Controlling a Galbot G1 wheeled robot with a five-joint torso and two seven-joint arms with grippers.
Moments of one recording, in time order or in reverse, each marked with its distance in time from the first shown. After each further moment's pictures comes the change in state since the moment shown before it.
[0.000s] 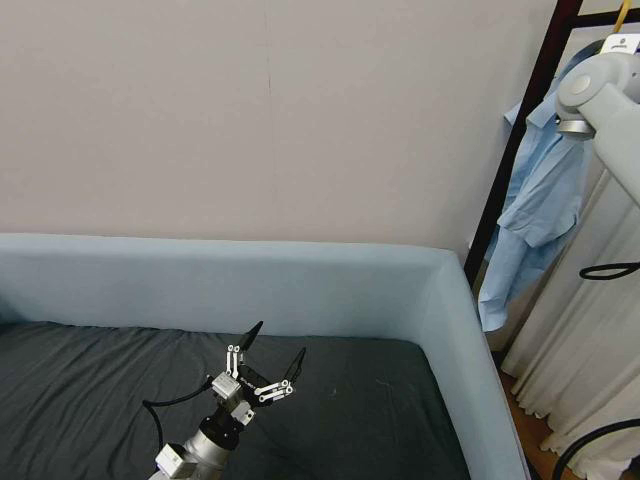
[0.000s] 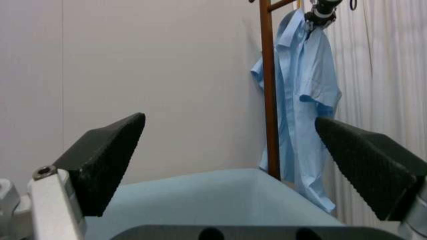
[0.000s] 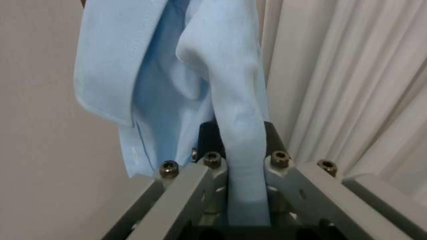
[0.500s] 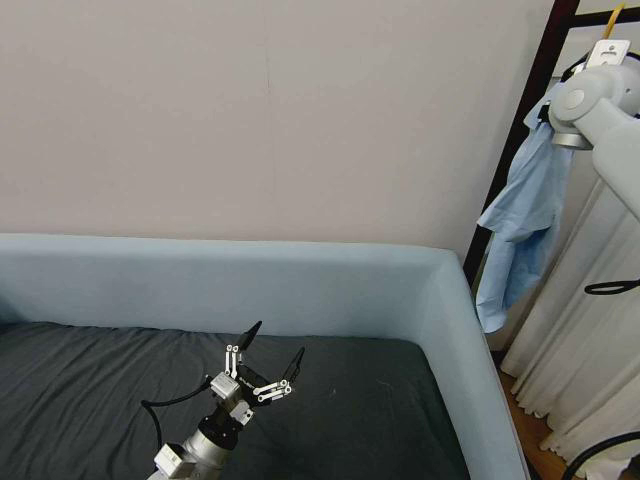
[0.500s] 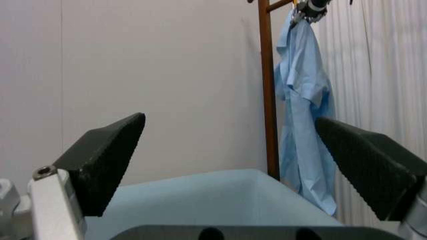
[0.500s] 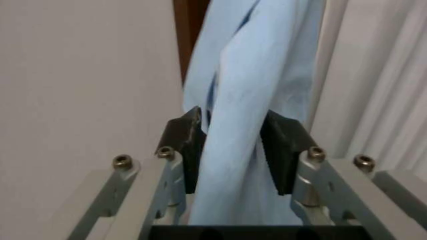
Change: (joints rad) left arm 0.004 0.001 -0.002 -0.007 0.002 0.003 0.001; right arm -0.046 -0.077 0.001 0.206 -0.032 0.073 -0.131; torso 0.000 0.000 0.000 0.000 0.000
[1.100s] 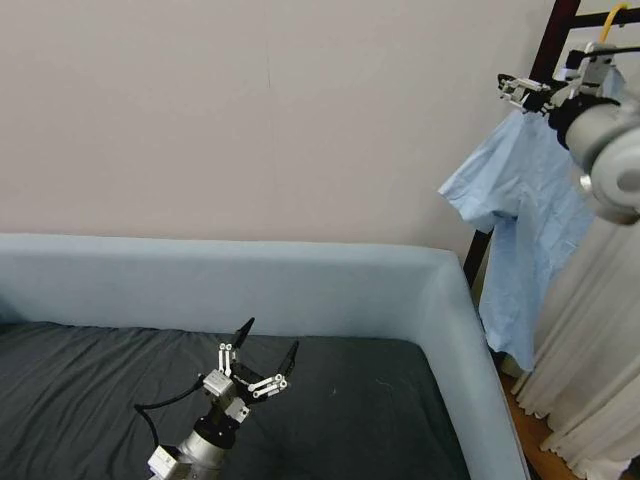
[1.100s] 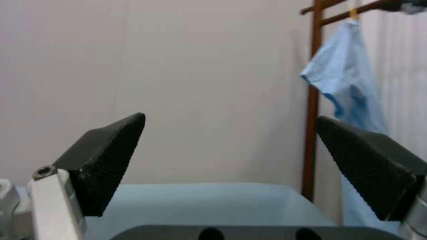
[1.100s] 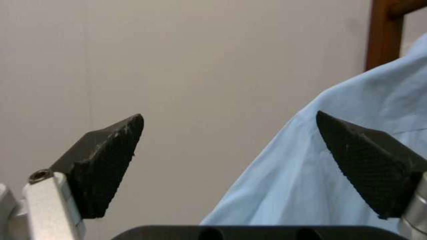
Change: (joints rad) left arm 0.077 -0.091 -0.130 -0.078 -0.051 0.093 -0.077; right arm -0.655 -0.363 0.398 0.711 -0.216 0.474 -0.555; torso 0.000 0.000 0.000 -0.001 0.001
